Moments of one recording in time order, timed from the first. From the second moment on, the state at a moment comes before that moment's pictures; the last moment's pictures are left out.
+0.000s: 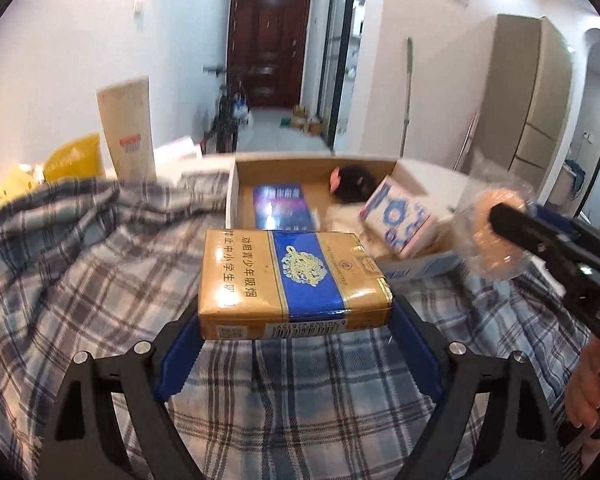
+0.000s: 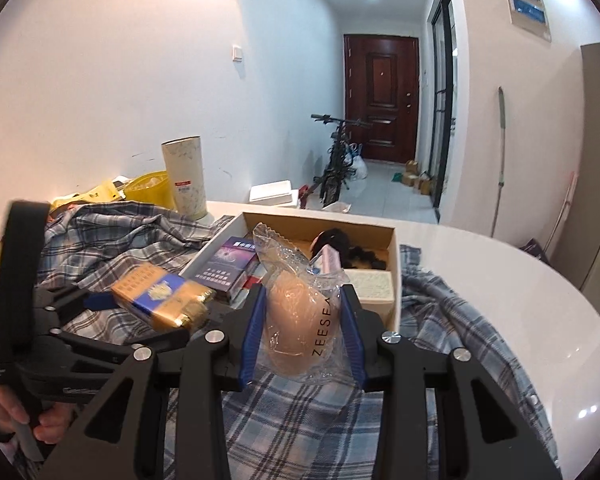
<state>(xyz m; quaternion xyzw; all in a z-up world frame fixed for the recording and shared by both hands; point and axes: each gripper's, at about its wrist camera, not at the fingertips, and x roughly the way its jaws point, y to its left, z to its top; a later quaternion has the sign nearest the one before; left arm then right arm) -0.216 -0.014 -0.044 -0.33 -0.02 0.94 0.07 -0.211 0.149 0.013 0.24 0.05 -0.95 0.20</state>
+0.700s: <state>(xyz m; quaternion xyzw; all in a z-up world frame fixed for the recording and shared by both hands) -0.158 0.002 0.029 -0.17 0.03 0.98 0.06 -0.202 0.155 0.034 0.20 0.06 -0.96 0.17</state>
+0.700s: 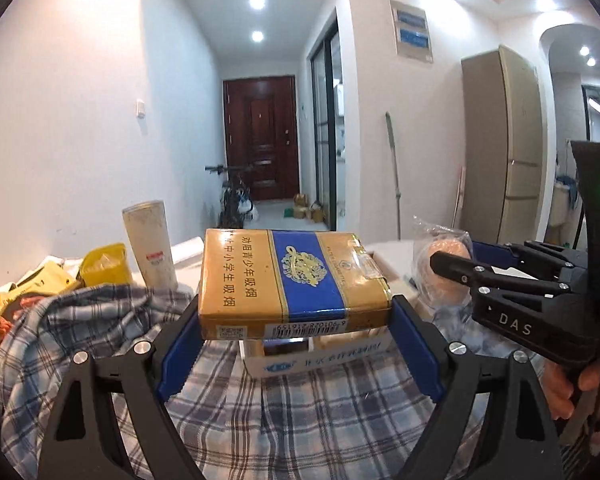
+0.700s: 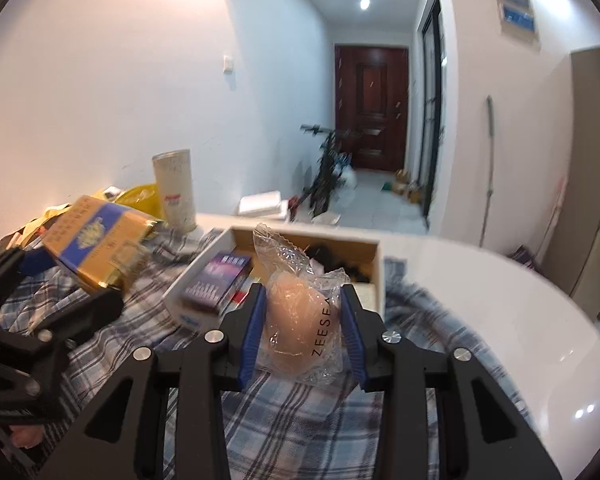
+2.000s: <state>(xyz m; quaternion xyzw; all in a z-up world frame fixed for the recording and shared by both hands) -0.232 -0.013 0.154 -0.14 -0.03 0.99 0.04 -0.230 0.191 0.171 0.08 -0.04 -0.99 0.12</state>
